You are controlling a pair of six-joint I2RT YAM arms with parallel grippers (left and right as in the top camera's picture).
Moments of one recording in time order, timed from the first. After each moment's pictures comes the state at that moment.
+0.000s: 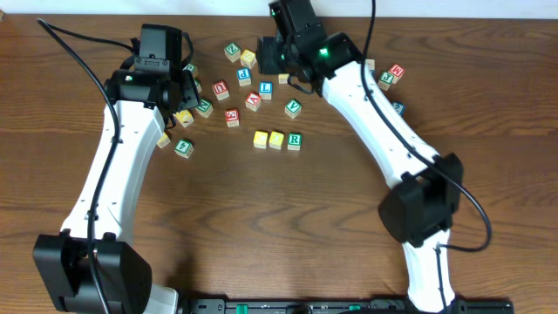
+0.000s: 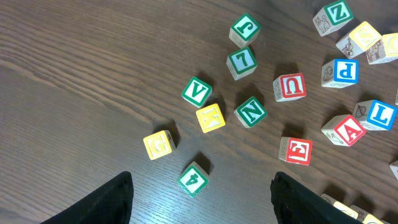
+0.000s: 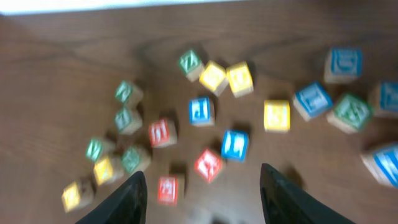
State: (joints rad) left arm -0.10 1.66 1.51 -0.91 -0.25 -0.37; right arm 0.55 2.20 2.17 -0.77 -0.04 0.45
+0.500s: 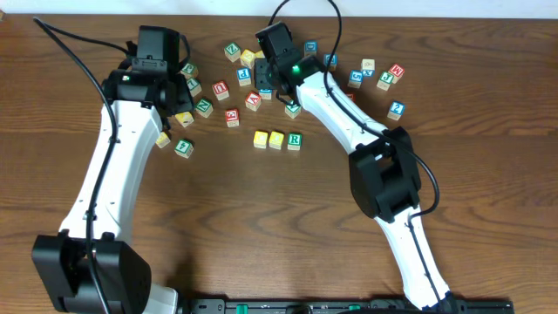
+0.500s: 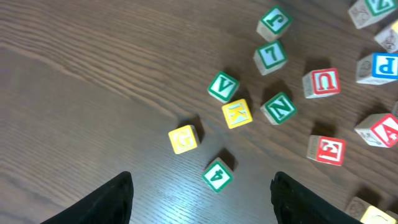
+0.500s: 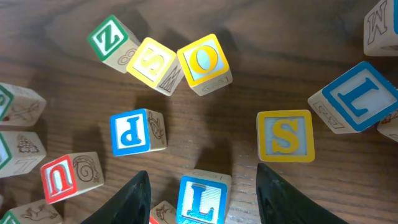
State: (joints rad) left arm -0.09 1.66 1.51 -0.95 -0.31 -0.36; right arm 0.55 2.48 2.17 -0.58 0.06 0.49
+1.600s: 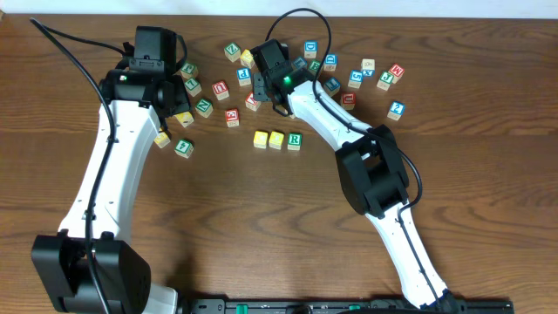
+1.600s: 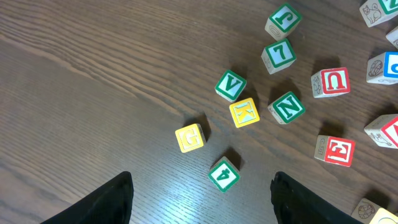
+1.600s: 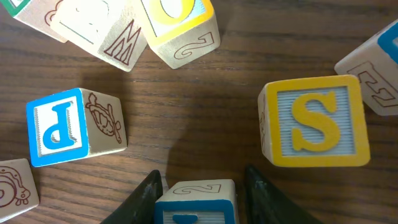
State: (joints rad) left arm -0.08 1.66 1.51 -0.96 -0.32 -0.36; right arm 0.57 2.58 2.17 -0.55 0.11 0.52
